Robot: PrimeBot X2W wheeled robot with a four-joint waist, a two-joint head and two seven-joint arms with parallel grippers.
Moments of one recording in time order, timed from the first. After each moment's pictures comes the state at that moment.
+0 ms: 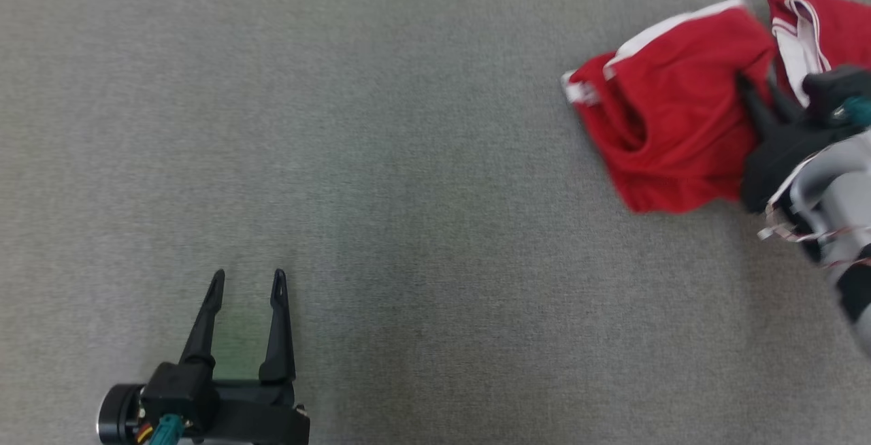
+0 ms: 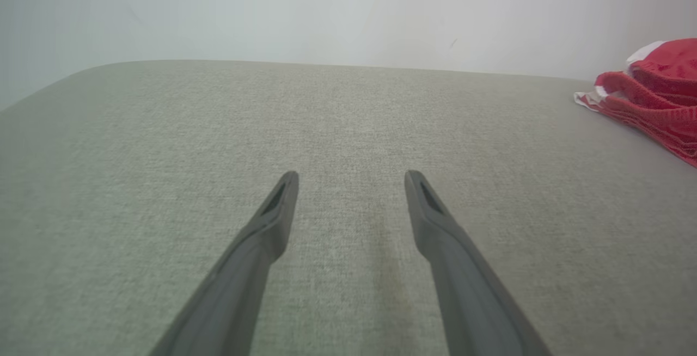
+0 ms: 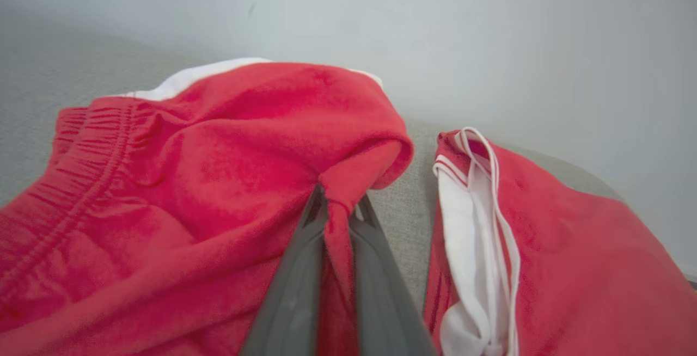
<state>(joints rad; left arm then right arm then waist) -0.11 0.05 -0.08 0.13 -0.15 -0.03 -0.26 -0.94 -0.53 0.55 0.95 0.46 0.13 -0.18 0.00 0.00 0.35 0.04</state>
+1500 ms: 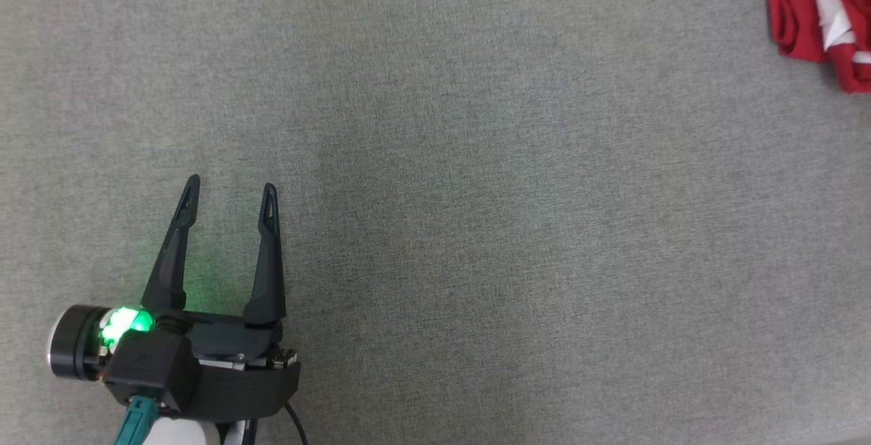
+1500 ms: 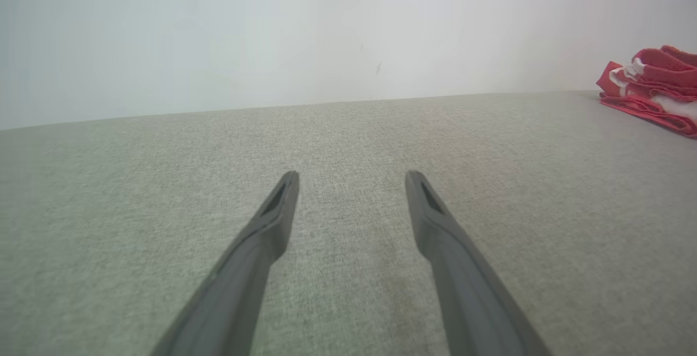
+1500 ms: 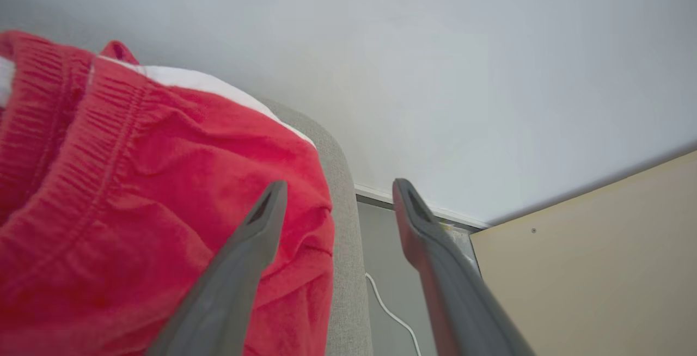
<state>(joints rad) -0.20 0.06 -0.07 -0.11 -0.03 -0.09 -0.26 -1.30 -0.89 0.70 1.02 0.46 0.13 -0.10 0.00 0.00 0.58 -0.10</state>
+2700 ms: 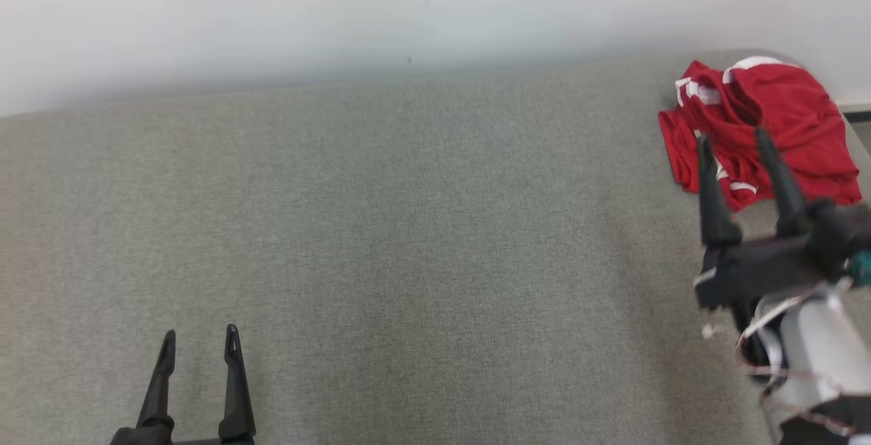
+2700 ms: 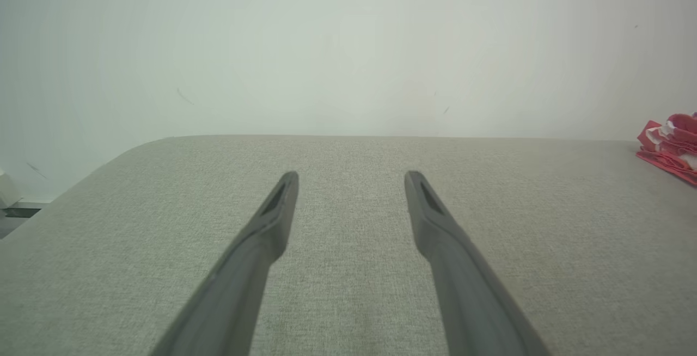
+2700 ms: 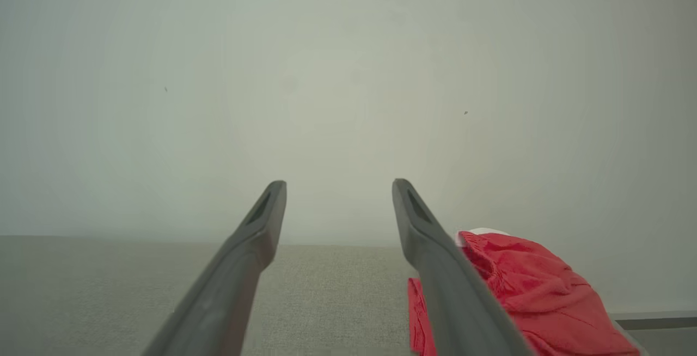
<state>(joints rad) 0.04 0.05 0.01 0.04 -0.12 -0.01 -0.26 -0.44 -0.33 0.06 0.33 0.28 0.13 -0.26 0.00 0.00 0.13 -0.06</state>
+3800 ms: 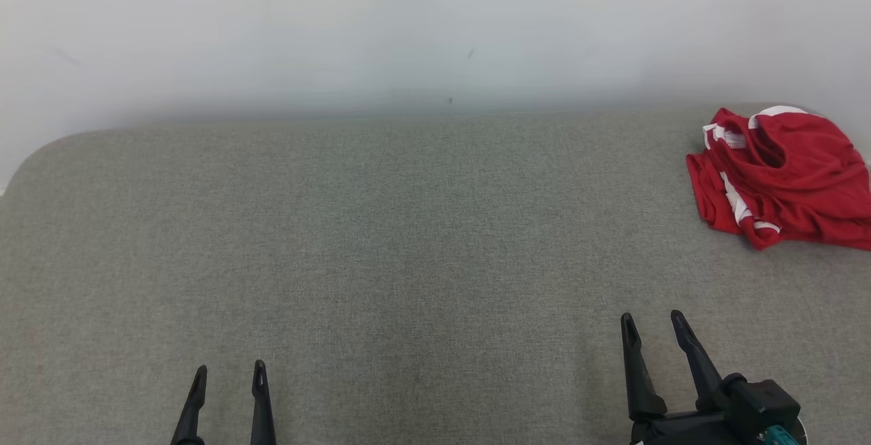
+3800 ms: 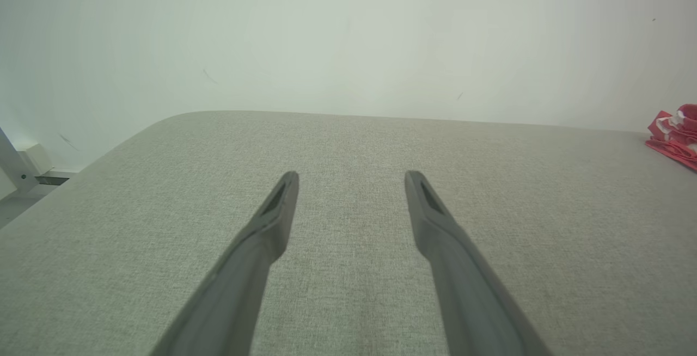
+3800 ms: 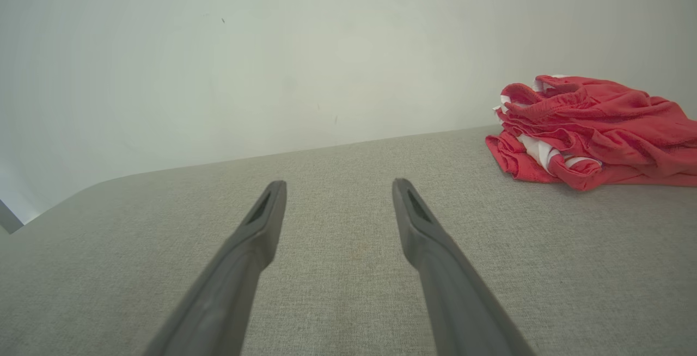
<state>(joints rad) 0.07 0.05 -0.05 0.13 -0.14 0.01 -0.26 0.00 -0.05 0.02 0.17 0.18 0.13 -0.26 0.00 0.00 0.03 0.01</state>
